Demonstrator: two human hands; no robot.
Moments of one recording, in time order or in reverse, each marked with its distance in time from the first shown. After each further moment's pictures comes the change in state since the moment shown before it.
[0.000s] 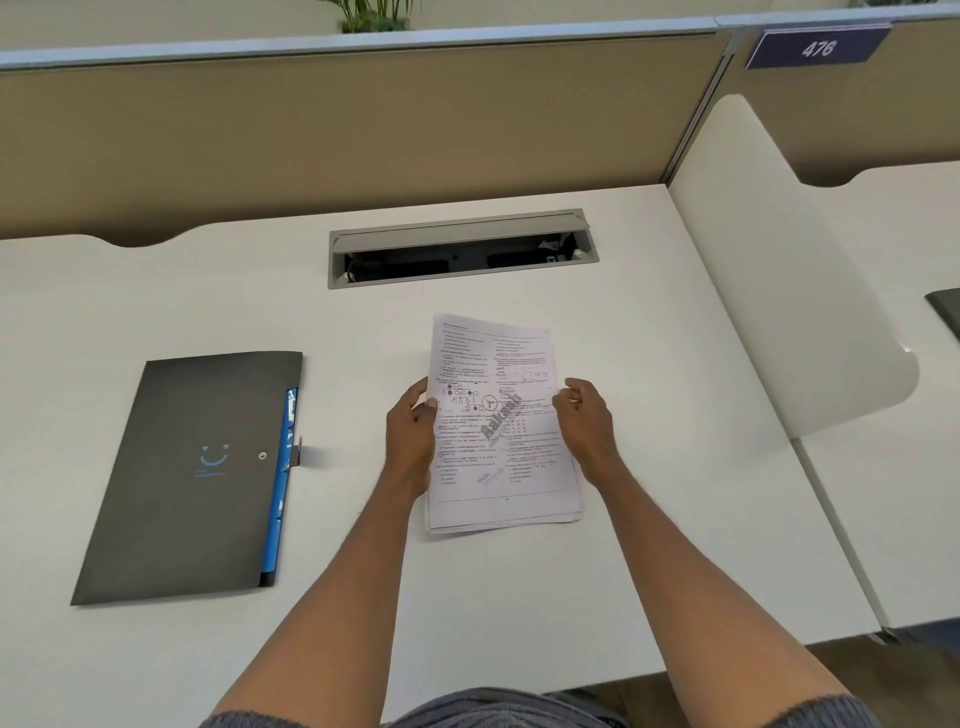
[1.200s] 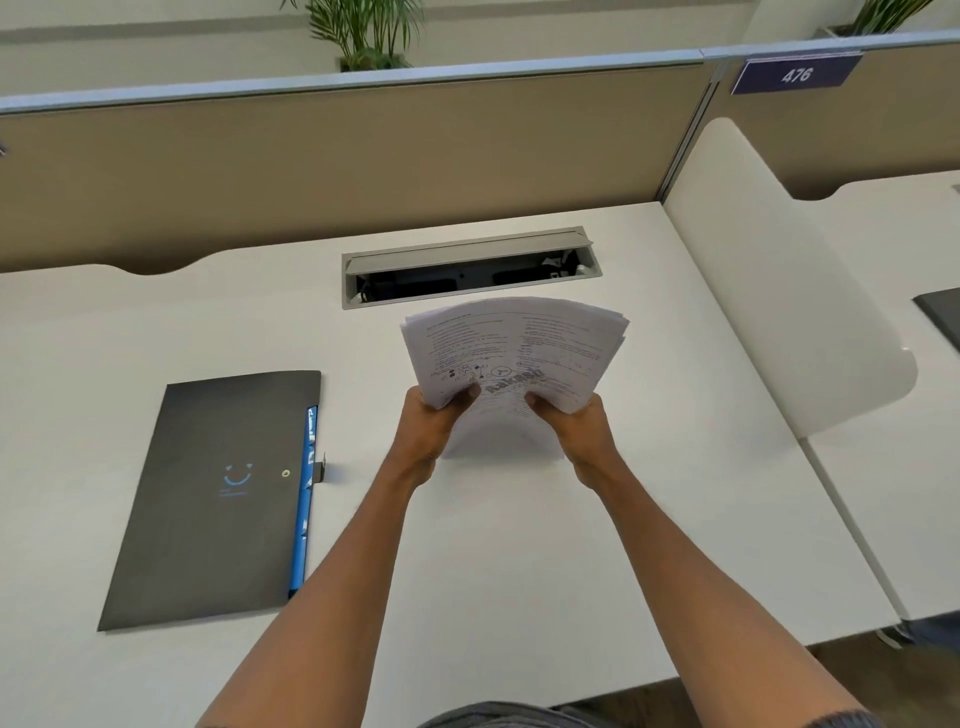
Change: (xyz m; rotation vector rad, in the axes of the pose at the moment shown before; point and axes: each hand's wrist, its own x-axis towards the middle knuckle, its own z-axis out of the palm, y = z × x) left_hand -0.006 0.053 -0.012 0.011 -0.266 0.296; right_hand -0.036 -0.040 0.016 0.430 -0.192 -0.272
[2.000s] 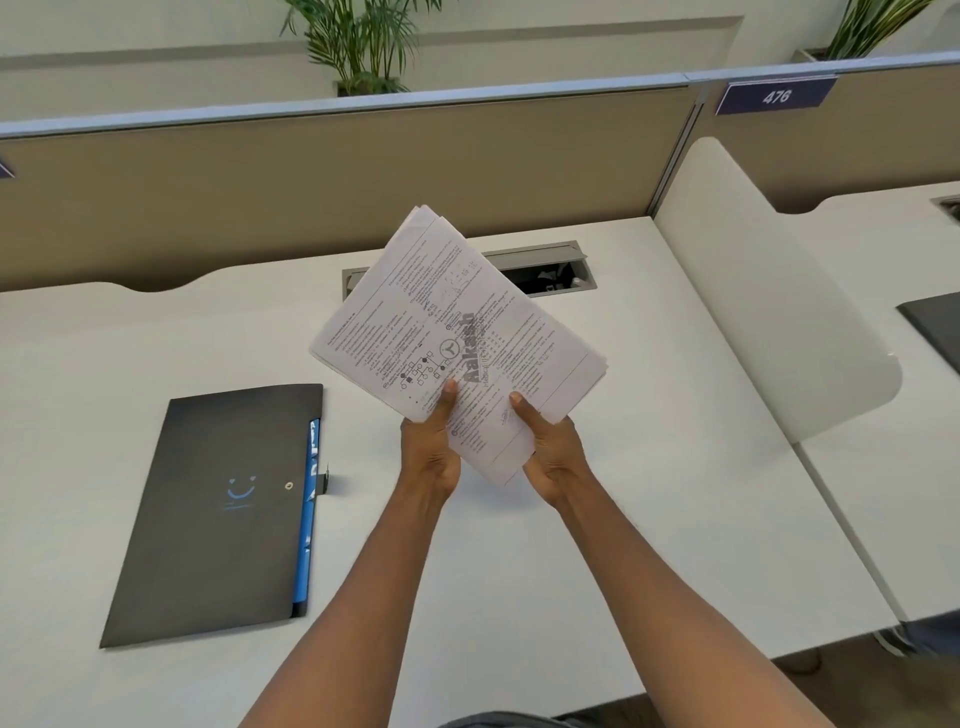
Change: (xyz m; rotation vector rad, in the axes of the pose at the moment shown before) left_hand -0.009 -0.002 0.021 -0.641 0.144 -0.094; right_hand -0.015 -0.004 0.049 0.601 -0.005 0.255
